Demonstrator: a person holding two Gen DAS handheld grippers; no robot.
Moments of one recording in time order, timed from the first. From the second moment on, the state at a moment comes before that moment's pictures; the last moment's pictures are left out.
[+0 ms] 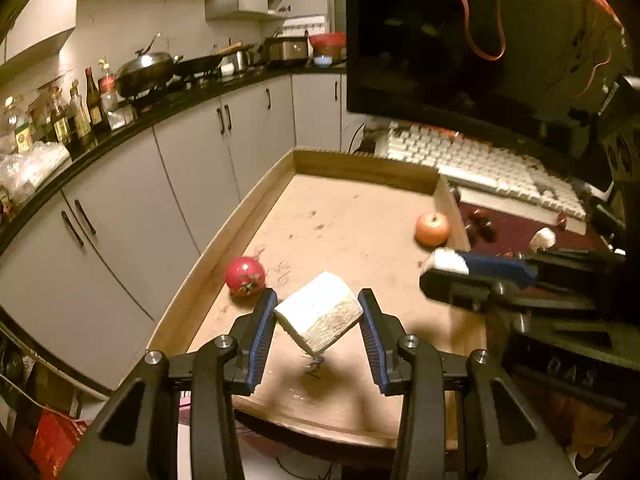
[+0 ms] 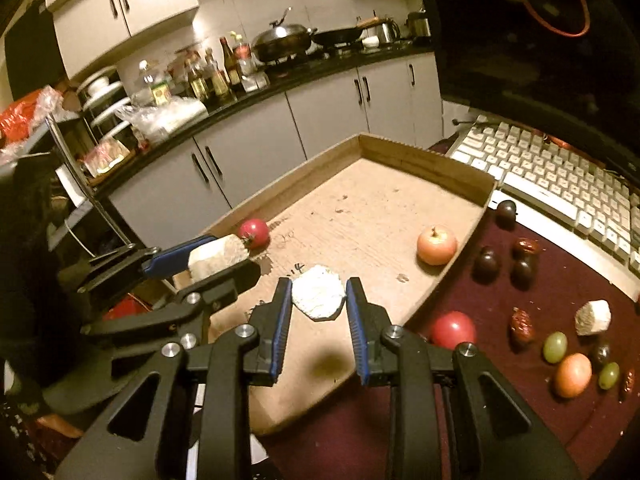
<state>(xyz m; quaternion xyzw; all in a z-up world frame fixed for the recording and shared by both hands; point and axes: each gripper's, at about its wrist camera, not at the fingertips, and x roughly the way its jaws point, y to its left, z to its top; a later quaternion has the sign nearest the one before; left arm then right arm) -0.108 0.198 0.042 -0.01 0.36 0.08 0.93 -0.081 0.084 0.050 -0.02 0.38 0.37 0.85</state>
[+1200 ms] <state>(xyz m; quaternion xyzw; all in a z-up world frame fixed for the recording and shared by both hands) -0.087 0.148 0.062 0.03 0.37 0.18 0.91 -0.036 0.018 0.064 0.09 0.42 0.32 0.84</state>
